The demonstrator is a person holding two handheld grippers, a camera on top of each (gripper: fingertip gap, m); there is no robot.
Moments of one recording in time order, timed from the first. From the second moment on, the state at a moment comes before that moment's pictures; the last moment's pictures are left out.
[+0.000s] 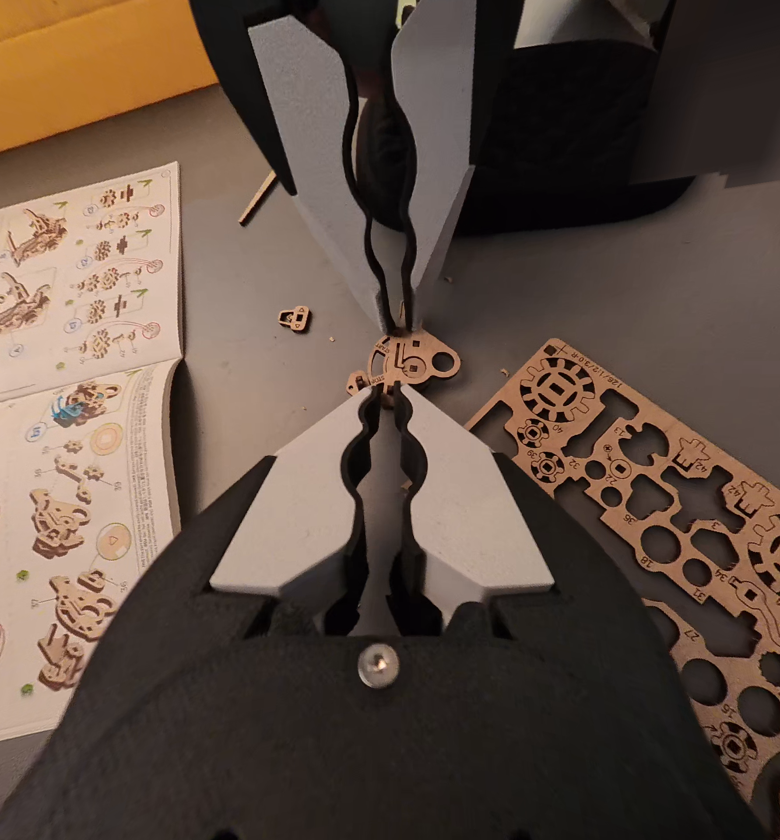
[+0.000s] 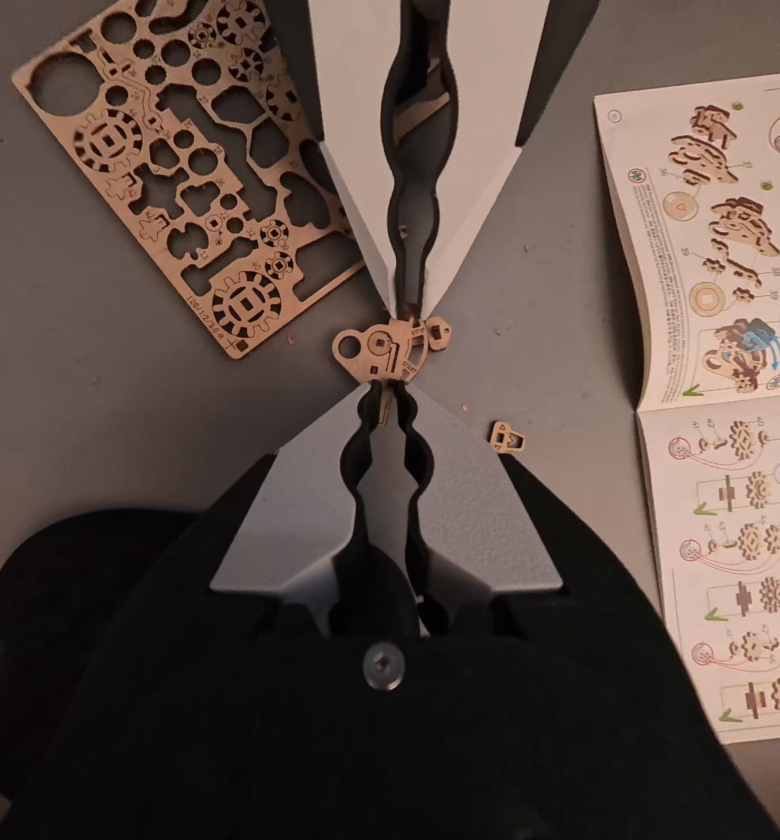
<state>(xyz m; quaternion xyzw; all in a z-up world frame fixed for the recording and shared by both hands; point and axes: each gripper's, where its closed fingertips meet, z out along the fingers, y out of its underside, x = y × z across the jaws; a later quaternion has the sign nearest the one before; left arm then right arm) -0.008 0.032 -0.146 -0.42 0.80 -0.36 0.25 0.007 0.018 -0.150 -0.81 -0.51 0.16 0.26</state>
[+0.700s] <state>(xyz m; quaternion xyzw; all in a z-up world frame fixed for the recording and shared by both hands) -0.008 0.033 -0.146 -0.43 0.79 -0.38 0.23 0.007 0.017 -0.151 -0.81 -0.49 0.19 0.25</state>
